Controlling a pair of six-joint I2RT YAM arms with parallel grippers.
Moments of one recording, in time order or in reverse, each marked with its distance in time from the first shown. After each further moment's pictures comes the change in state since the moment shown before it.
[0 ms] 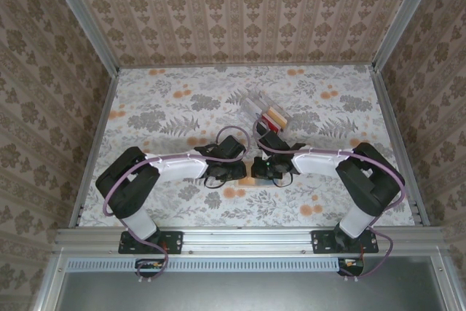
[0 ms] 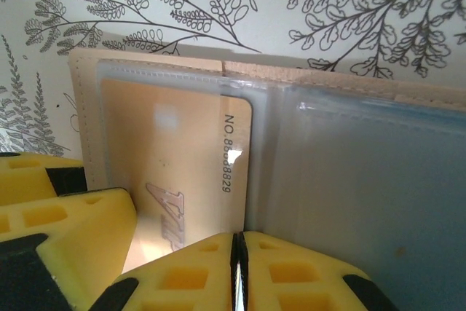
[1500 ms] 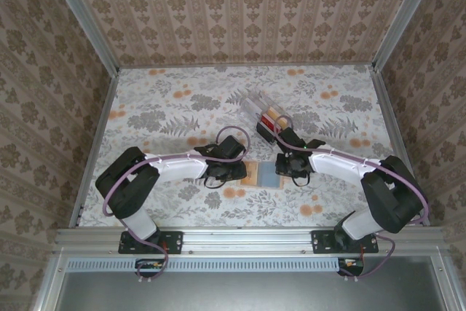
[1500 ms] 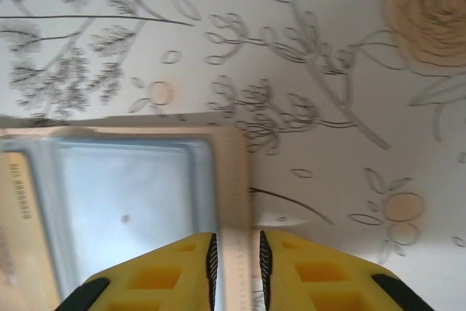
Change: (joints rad) left arm 0.000 -0.003 -0.002 0.001 -0.001 0.000; right arm -0.117 -0.183 -0.037 -0.309 0.290 0.014
